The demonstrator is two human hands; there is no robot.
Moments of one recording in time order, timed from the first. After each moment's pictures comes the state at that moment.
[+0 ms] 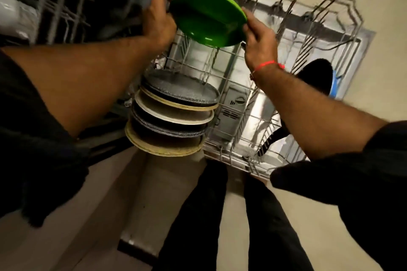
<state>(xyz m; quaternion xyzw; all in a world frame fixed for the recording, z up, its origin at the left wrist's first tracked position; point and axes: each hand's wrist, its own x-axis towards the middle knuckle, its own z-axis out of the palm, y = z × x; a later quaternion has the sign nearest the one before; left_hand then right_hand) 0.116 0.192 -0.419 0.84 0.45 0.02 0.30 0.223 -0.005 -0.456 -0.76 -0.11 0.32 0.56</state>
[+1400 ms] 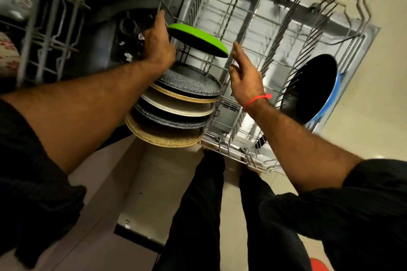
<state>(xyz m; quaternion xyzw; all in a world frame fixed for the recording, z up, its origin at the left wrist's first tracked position) 0.066 0.165 -0.440 0.80 0.54 -0.08 0.25 0.151 -0.043 -0.469 -0.80 -0.16 0.37 0.45</state>
